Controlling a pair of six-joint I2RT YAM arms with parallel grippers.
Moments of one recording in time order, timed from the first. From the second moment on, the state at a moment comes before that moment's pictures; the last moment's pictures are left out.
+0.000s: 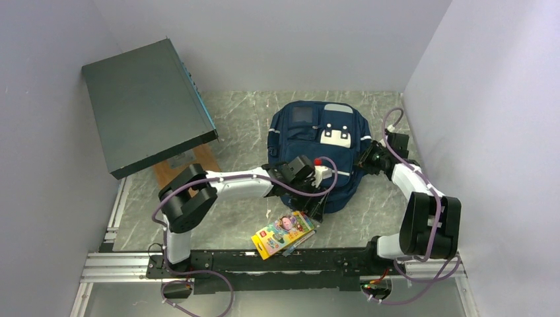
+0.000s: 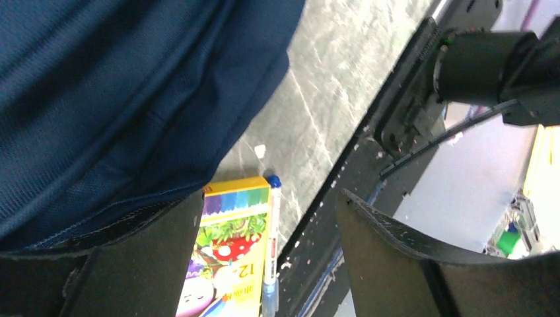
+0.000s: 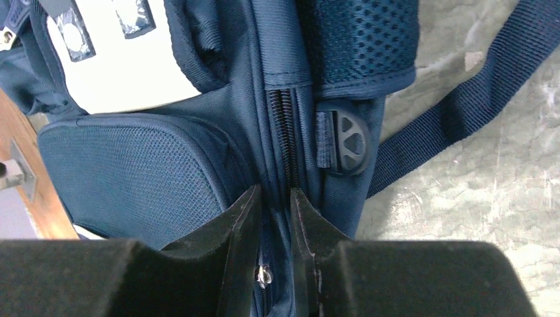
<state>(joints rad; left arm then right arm) -1.03 1.86 1.24 -0.26 0.44 -0.43 -0.17 1.39 0.74 -0.21 -0.38 0.47</state>
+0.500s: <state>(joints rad) -0.86 1.87 1.27 -0.41 0.26 -0.48 -0.08 1.02 0.50 -0.27 -0.38 0.50</state>
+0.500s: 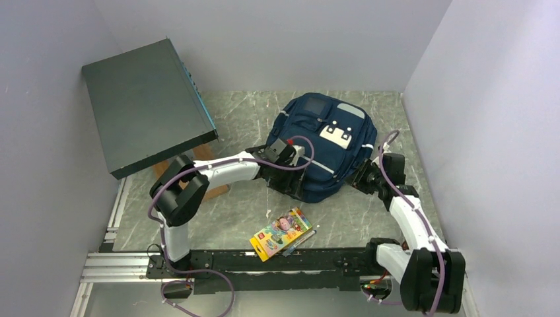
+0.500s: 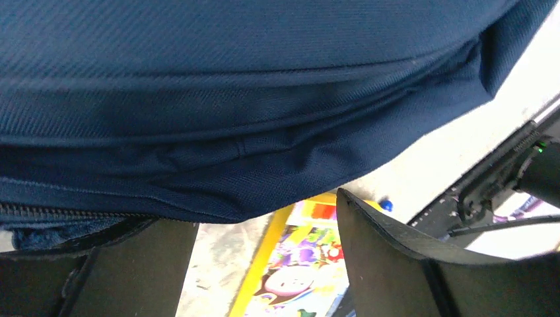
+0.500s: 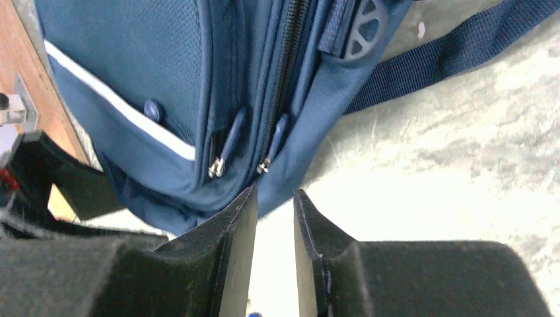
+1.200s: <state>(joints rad) -0.84 1.72 1.13 -0.35 0.29 -0.46 0.16 0.98 0.57 -0.18 -0.37 -0.06</state>
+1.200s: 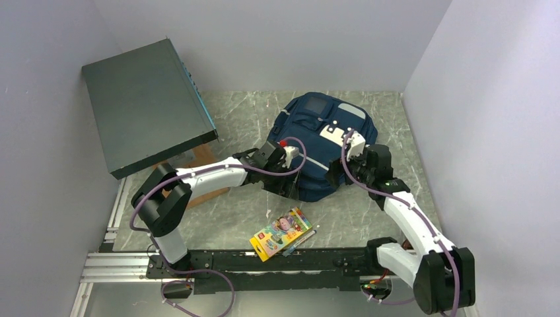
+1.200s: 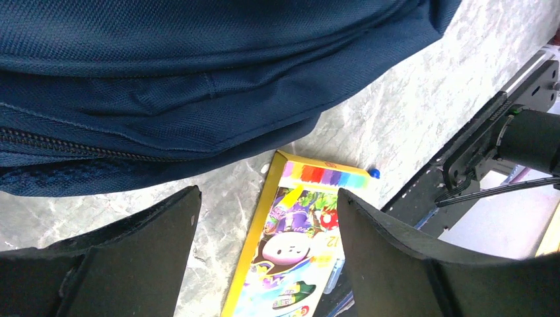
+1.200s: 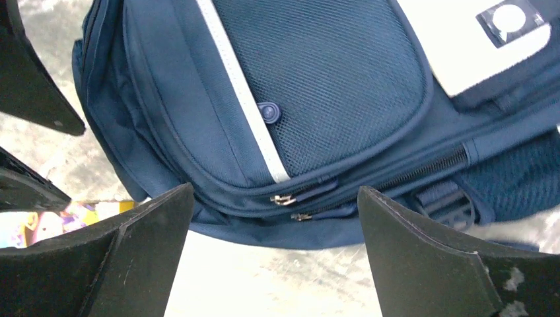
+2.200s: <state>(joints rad) -0.84 1.67 1.13 -0.35 0.30 -0.43 0.15 1.26 0.64 -0.11 -0.56 0.15</state>
